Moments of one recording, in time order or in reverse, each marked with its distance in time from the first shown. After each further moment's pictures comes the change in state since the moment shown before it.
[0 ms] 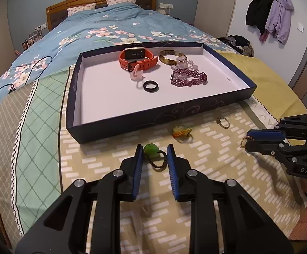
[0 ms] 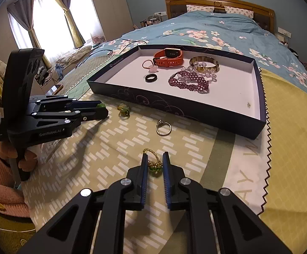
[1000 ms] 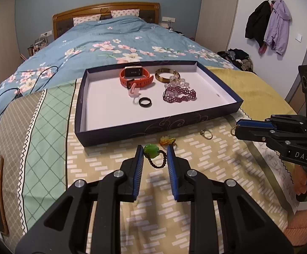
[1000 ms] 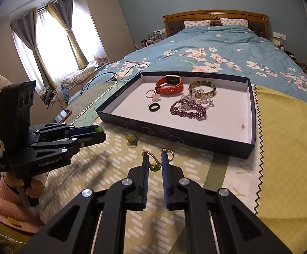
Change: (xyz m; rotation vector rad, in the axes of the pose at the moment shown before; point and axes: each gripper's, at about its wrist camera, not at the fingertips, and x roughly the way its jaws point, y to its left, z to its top) left arm -0.039 -0.015 -0.004 -0.018 -0.103 0.015; right arm -0.026 -0.006 0.016 0.053 -0.139 0.049
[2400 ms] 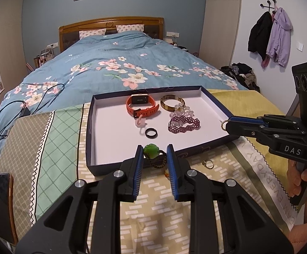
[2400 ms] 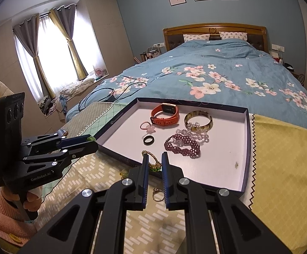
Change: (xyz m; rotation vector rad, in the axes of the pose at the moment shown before) left arm -0.015 0.003 0.032 -0.011 -0.106 0.030; right arm 0.002 -0.005 0.042 -0.024 -0.091 -0.018
